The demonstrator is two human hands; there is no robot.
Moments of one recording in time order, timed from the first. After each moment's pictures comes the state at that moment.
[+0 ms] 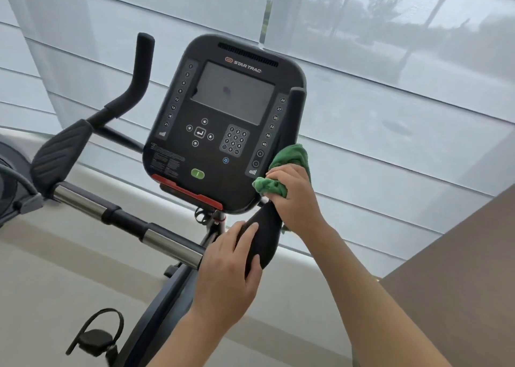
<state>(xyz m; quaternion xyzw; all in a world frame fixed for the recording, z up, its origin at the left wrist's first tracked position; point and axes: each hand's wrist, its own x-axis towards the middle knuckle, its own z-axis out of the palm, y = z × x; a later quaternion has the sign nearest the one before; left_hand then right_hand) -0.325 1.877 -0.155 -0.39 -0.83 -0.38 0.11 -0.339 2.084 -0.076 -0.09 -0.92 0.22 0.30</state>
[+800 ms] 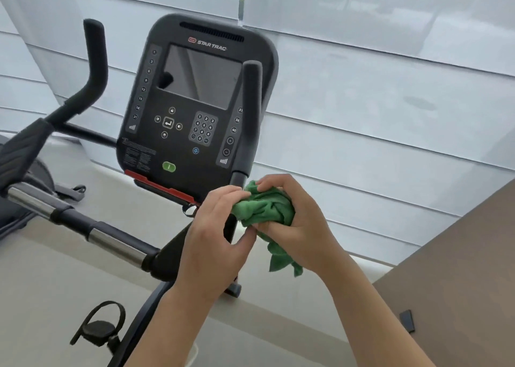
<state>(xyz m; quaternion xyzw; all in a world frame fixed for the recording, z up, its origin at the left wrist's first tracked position) -0.306 1.949 -0.095 -0.38 -0.75 -0.52 0.13 -0.230 2.113 -0.060 -0.01 -0.81 0.54 0.22</state>
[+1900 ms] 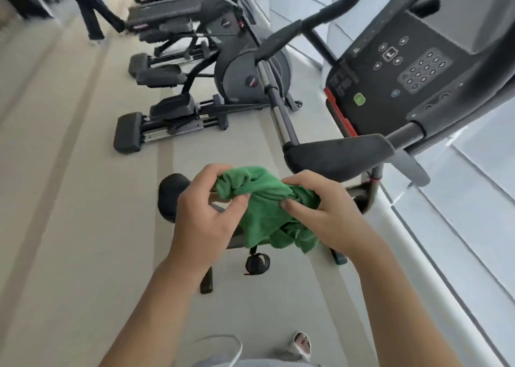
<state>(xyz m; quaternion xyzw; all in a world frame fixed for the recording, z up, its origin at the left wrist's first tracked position) -0.131 1.871 -0.095 0.09 -0.84 -0.47 0.27 -0.241 2.071 -0.116 0.32 -0.76 0.55 -0.14</state>
